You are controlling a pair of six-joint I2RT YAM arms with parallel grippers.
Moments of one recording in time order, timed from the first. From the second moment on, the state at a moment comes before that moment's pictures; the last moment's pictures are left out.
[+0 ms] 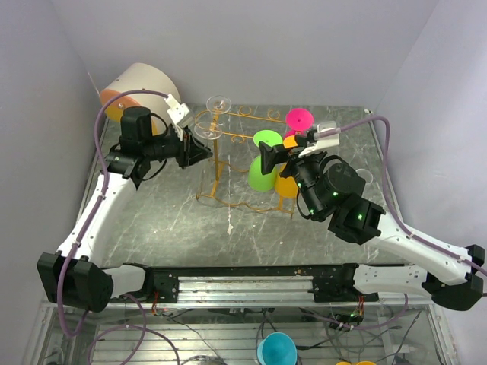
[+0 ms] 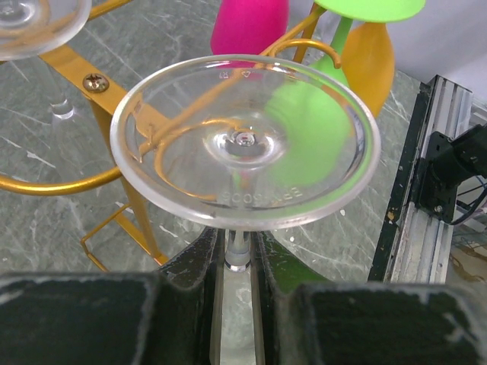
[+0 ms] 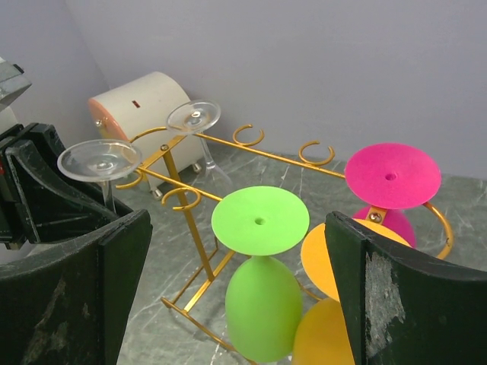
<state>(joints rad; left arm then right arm) -0.22 1.22 1.19 -0.36 0.90 0.14 1.12 1.03 1.15 0.05 0.77 0.01</state>
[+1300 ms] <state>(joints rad) -0.25 1.30 1.20 -0.30 0.75 0.07 0.45 1.01 1.17 -0.55 0.76 0.49</state>
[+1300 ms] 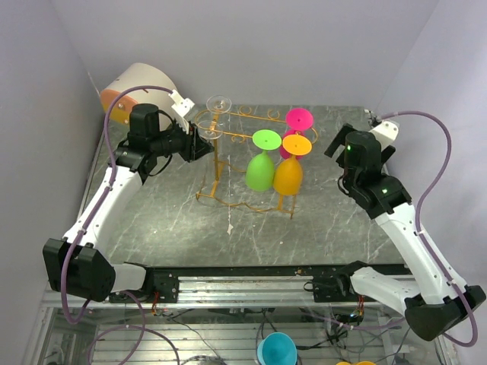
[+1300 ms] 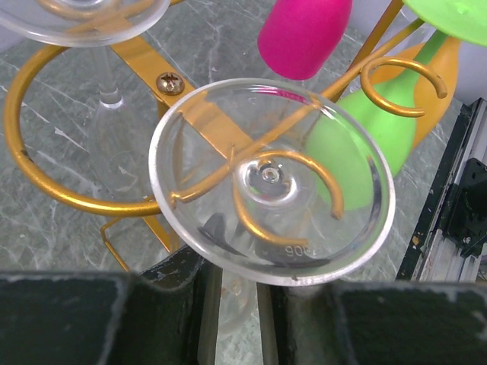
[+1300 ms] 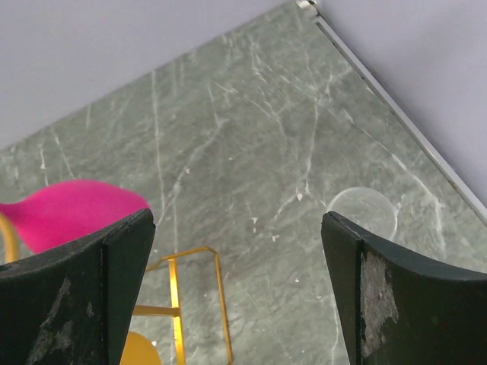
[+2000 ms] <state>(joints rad) -0.25 1.24 1.19 -0.35 0.73 0.15 0.35 0.83 1.02 -0.87 0.74 0.67</state>
